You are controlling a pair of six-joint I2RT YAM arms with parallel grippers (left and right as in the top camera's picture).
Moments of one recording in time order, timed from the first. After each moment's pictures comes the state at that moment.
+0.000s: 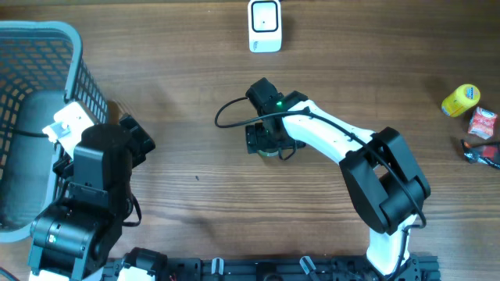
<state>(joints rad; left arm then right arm) -0.28 0.85 1.18 -1.06 -0.58 -0.65 0.62 2.02 1.33 -0.77 -0.01 0.45</state>
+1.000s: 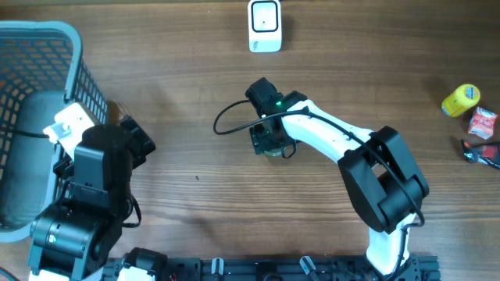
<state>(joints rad) -0.28 0.85 1.18 -1.07 -0.58 -0.65 0.62 2.03 1.34 -0.76 0.02 0.31</state>
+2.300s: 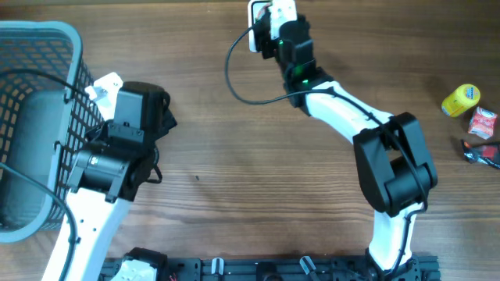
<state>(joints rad) -0.28 1.13 1.18 -0.97 -0.54 -0.65 0.42 2.08 1.40 0.47 0.19 -0.03</state>
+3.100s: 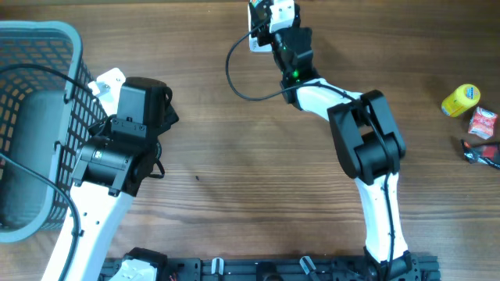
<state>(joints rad) -0.28 1.15 1.18 -0.94 -0.54 -0.65 0.40 2.39 1.56 0.91 0.08 -0.05</state>
